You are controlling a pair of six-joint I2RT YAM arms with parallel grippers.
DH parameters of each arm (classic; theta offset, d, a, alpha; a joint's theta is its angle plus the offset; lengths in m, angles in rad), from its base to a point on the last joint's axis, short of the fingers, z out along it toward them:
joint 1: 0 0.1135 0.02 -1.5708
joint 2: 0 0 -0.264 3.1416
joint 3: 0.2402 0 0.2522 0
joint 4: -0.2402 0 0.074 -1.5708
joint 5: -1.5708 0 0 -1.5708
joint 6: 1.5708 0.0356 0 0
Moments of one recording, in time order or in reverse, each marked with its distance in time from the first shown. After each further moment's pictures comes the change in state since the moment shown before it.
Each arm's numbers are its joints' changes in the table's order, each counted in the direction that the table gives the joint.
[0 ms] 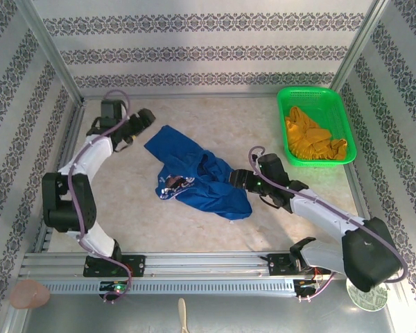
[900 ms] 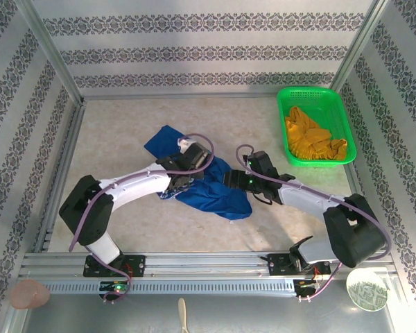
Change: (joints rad) left arm -0.689 0.046 -0.031 -0.146 0.679 0.034; right arm 0.022 0.168 0.042 0.040 0.002 -0.010
